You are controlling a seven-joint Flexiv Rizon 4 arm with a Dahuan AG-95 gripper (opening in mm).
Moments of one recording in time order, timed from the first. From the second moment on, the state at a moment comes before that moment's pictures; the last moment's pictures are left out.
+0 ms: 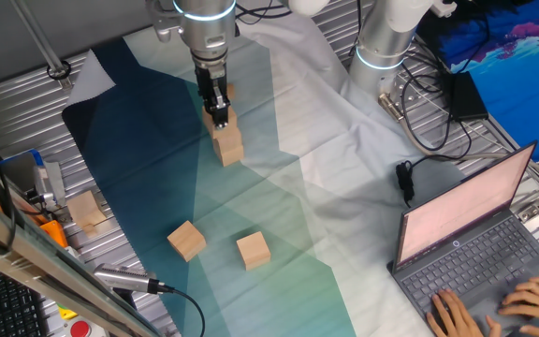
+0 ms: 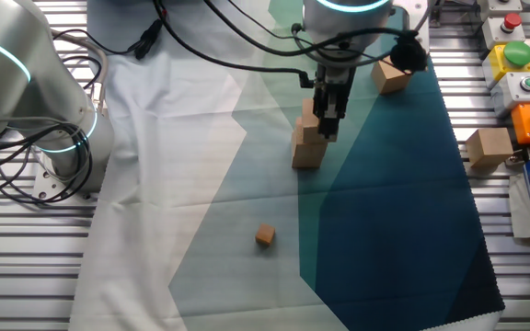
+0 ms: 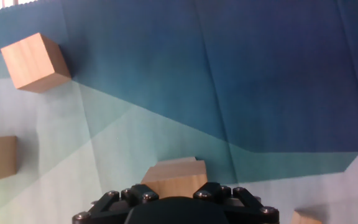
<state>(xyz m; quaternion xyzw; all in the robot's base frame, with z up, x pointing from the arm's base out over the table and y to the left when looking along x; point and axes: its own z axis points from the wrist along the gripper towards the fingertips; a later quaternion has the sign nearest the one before) 0.466 0.002 0.175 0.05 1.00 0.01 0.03</state>
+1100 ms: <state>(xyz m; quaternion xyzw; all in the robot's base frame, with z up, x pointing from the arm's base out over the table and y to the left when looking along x) 0.458 0.002 0.162 0.05 1.00 0.02 0.03</state>
